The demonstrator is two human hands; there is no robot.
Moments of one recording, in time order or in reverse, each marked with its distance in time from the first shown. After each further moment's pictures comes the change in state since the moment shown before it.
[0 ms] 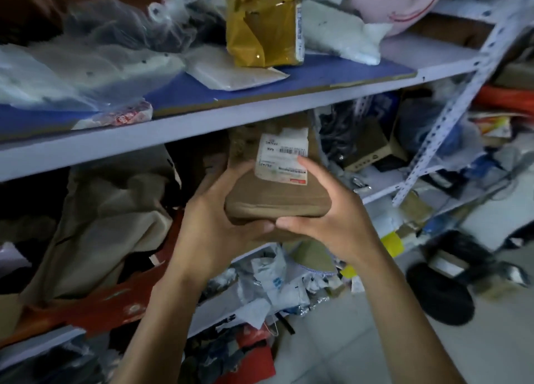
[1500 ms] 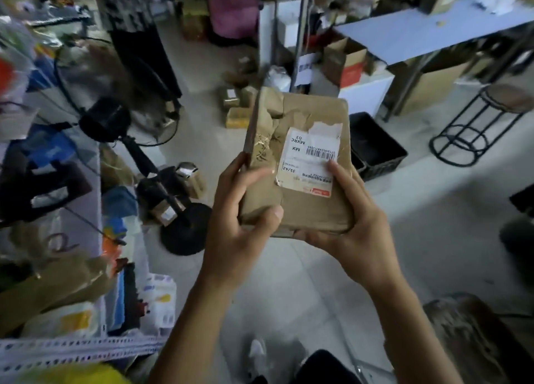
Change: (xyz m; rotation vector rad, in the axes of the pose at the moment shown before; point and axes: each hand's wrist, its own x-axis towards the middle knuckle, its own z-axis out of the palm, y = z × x) left_hand -0.036 0.353 0.550 -0.889 -1.357 0.585; right_hand -0.339 0.177 -0.352 -0.456 1.458 0.721
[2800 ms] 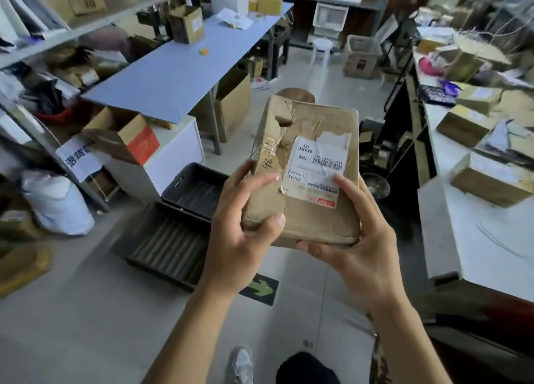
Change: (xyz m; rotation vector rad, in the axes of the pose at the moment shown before) left_hand 0.450 -0.043 0.504 -0.396 -0.722 0.203; right_hand 0.288 0.273 -0.350 -0.169 0.740 0.259
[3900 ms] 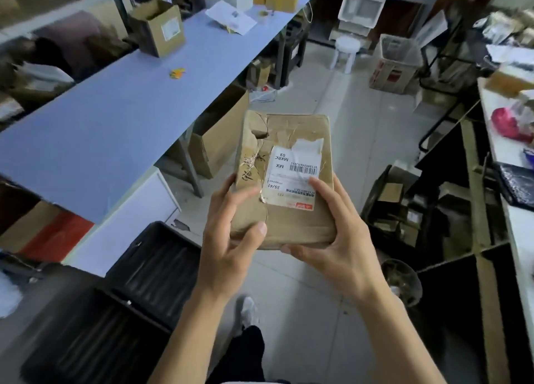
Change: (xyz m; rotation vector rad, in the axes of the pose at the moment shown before) left_hand 0.586 -0.296 0.115 0.066 0.087 -0.124; right_hand 0.626 0.300 0.001 -0.104 -0.237 0.102
